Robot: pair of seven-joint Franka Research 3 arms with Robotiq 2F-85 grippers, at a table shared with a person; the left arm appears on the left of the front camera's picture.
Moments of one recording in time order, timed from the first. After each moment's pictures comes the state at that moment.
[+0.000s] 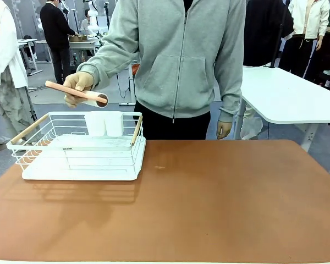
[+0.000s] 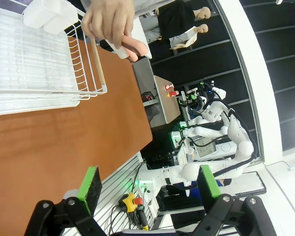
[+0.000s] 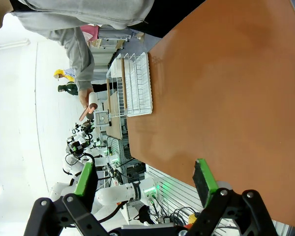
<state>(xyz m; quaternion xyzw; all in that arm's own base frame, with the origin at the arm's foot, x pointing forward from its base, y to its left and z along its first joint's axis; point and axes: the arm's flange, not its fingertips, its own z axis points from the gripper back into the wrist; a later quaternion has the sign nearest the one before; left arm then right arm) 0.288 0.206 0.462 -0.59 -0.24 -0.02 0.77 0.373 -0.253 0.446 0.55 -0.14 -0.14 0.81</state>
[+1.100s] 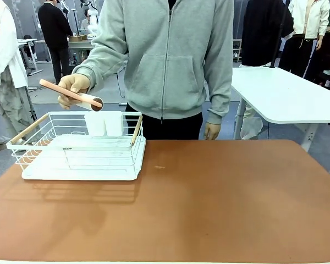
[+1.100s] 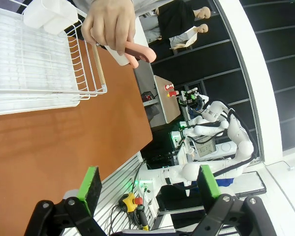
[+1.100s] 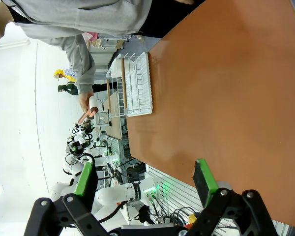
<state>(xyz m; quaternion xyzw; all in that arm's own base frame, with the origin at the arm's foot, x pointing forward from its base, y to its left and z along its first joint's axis) 0.288 0.206 0.462 -0.59 -0.24 -0.02 0.78 0.373 -0.253 0.446 0.55 -0.14 -0.14 0.81</state>
